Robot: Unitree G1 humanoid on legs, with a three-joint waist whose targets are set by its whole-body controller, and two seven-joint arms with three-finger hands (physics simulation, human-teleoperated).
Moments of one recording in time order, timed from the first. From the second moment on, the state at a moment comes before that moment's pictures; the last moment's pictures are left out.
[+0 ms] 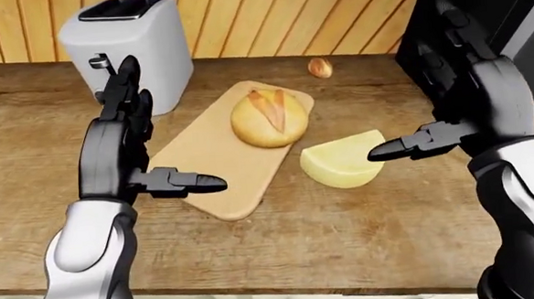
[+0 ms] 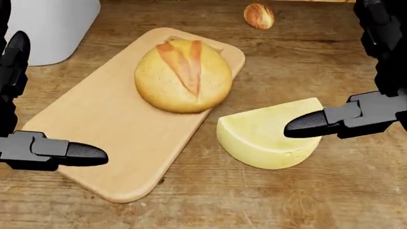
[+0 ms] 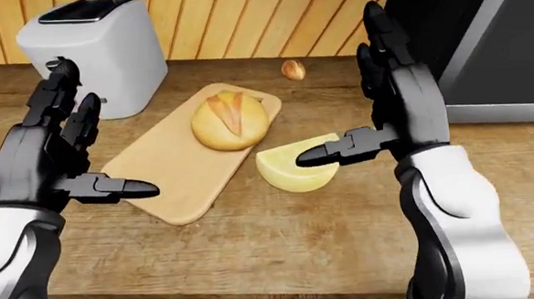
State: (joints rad) left arm -0.36 0.22 0.21 -0.83 -0.01 0.92 -0.15; right arm -0.48 -0.39 -0.27 -0.79 0.21 0.96 0.10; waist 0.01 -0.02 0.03
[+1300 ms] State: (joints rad) left arm -0.38 0.23 0.21 -0.83 -0.02 0.94 -0.15; right arm -0.56 -0.27 -0.09 -0.28 -0.52 0.53 0.75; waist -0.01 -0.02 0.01
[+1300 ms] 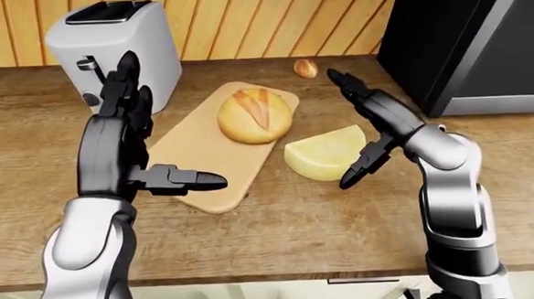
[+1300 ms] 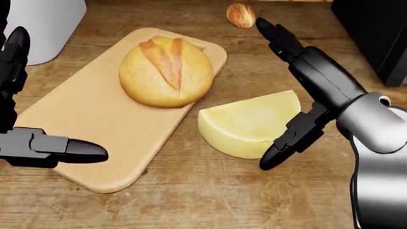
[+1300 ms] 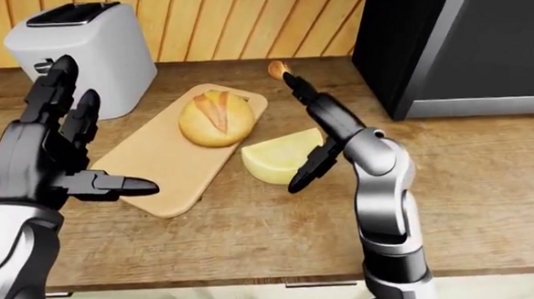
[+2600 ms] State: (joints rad) left arm -0.37 0.22 0.21 -0.80 -0.01 0.89 -0.15; right arm -0.52 -0.23 -0.06 -0.20 -0.73 0.36 0.84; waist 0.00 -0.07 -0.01
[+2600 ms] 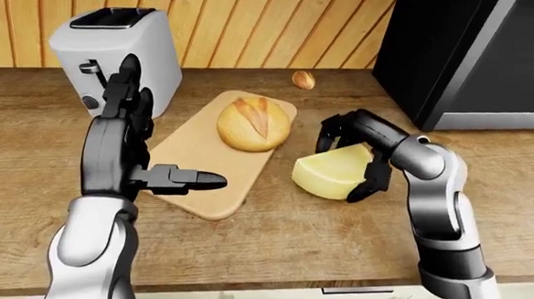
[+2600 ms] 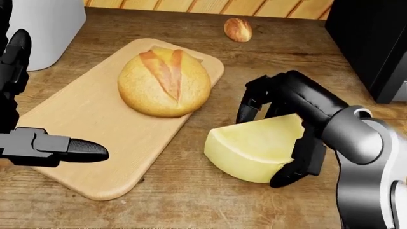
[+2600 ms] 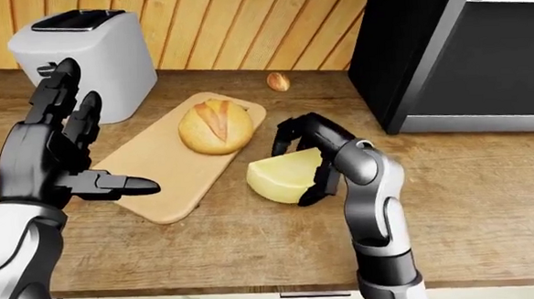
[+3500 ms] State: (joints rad) left arm -0.32 0.25 0.30 -0.85 -0.10 0.91 -0.15; right arm -1.30 -0.12 0.05 0.21 -0.91 0.56 0.95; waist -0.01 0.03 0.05
